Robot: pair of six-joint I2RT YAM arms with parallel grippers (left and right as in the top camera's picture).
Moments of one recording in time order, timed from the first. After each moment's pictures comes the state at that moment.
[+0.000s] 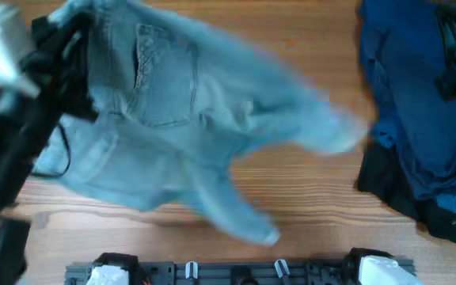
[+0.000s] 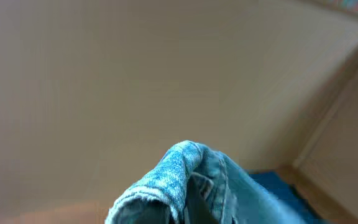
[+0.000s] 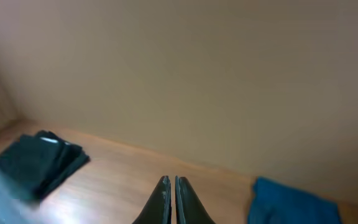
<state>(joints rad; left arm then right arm) -0.13 1.11 1.85 -0.76 0.23 -0.15 -0.14 1.31 2.14 -1.08 -0.42 -0.12</state>
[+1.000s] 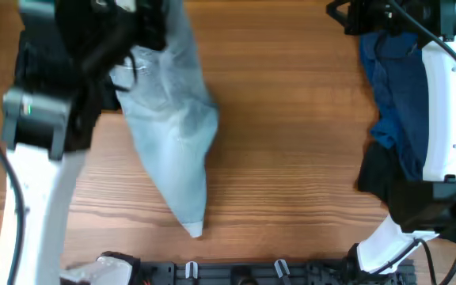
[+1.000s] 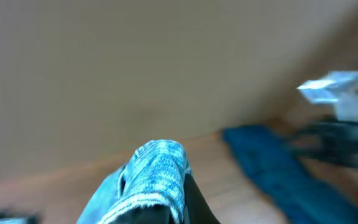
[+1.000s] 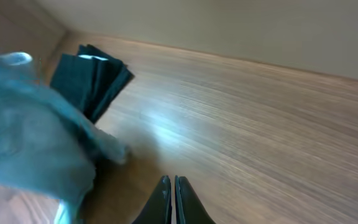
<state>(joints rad) -0.30 1.41 1.85 -0.66 0.23 -0.14 -0.04 1.89 2.14 -1.10 -0.66 -0.14</state>
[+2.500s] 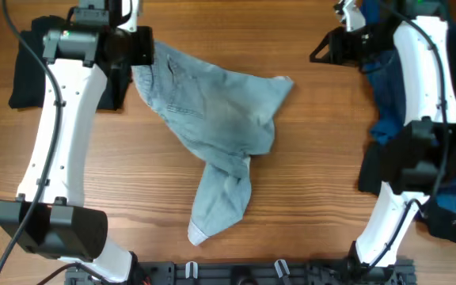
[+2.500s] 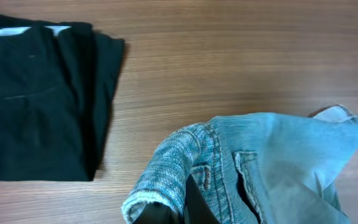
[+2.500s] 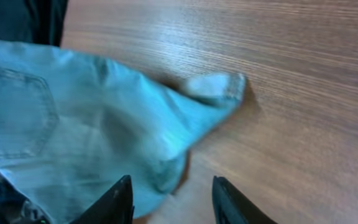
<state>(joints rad) -0.11 1.76 1.85 -1.05 0.03 -0.09 -0.05 2.18 2.14 -1.36 -0.61 -0.20</state>
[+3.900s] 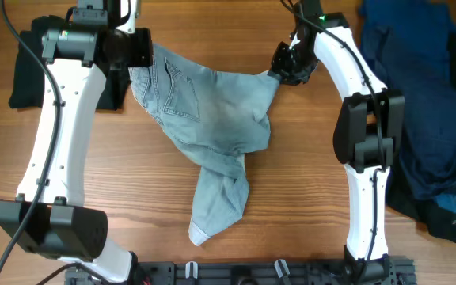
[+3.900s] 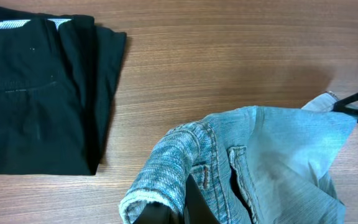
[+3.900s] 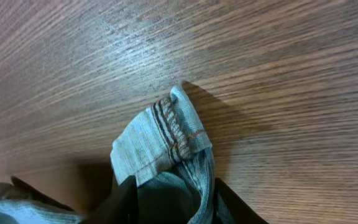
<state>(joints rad) -0.11 1.76 1.85 -1.07 0.02 -0.09 0.18 2.46 2.14 -1.09 -0.34 0.58</state>
